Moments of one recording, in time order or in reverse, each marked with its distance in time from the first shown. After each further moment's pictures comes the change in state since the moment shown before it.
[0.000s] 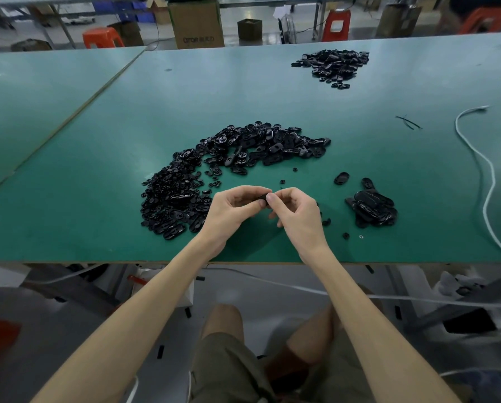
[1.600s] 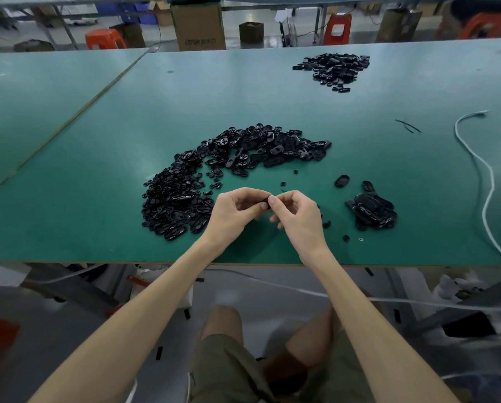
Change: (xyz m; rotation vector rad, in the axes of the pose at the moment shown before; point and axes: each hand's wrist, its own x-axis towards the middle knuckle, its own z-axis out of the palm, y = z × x) left_hand 0.002 -0.003 0.001 0.197 0.042 0.036; right_hand 0.001 -0.001 0.002 -0.039 0.018 0.028
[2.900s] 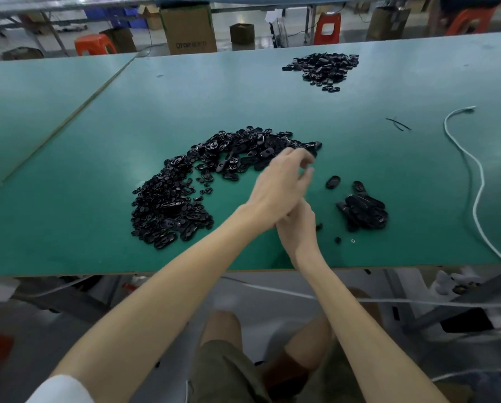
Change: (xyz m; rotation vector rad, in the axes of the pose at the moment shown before) left_hand 0.059 0.076 0.082 0.611 -0.069 0.219; right_hand -0.001 -0.003 -0.003 -0.033 0.066 0.070
